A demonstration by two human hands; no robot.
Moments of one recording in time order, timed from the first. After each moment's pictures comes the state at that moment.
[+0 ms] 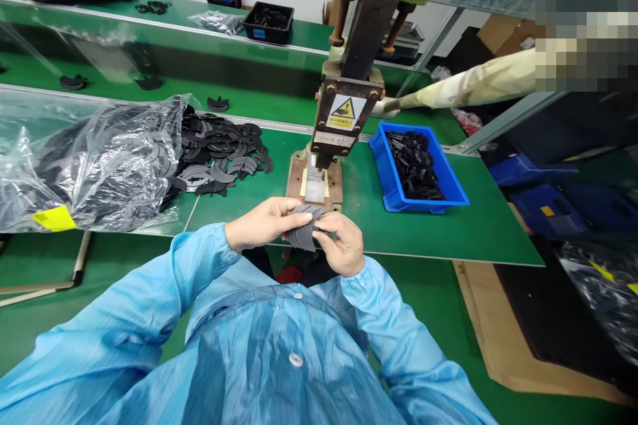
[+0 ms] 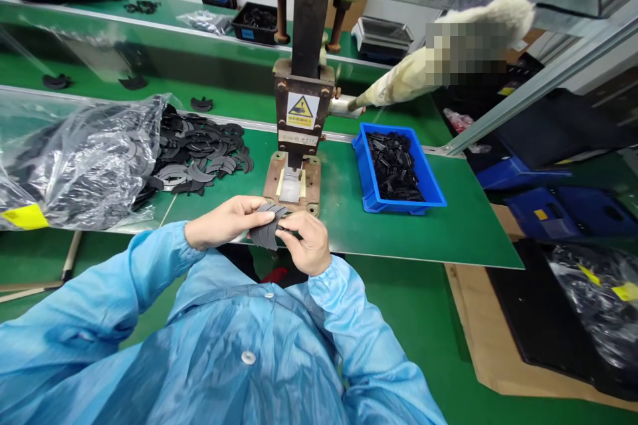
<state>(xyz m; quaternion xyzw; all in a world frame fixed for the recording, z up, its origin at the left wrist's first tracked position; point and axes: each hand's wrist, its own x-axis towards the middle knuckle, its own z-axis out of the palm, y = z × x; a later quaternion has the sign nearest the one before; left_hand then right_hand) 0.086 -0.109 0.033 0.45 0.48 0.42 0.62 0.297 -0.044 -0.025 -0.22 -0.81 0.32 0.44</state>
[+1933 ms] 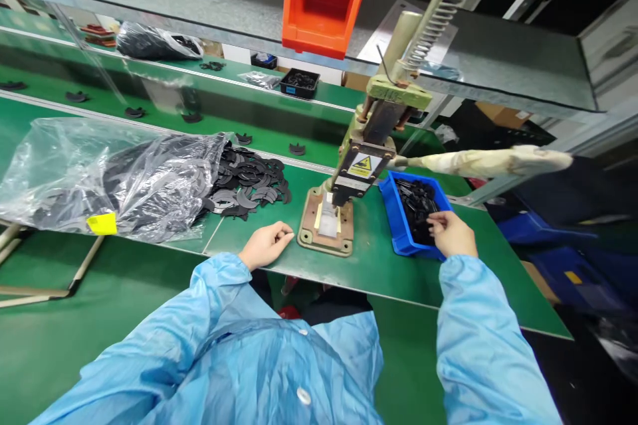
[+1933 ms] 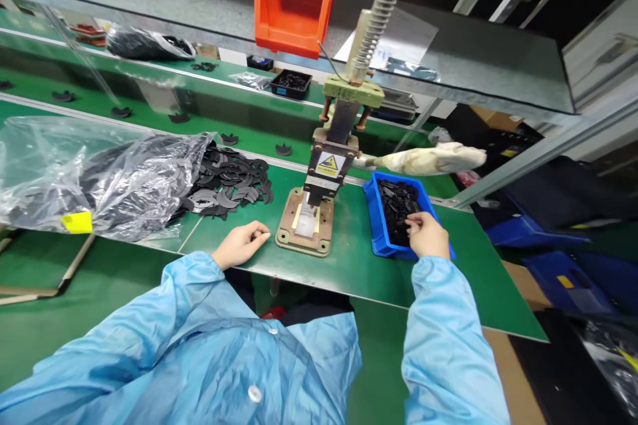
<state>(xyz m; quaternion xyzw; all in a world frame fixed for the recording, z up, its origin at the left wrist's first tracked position) 0.033 -0.116 -0.073 0.57 0.67 0.41 0.23 0.469 0.191 0.006 -0.59 -0.75 0.15 0.26</state>
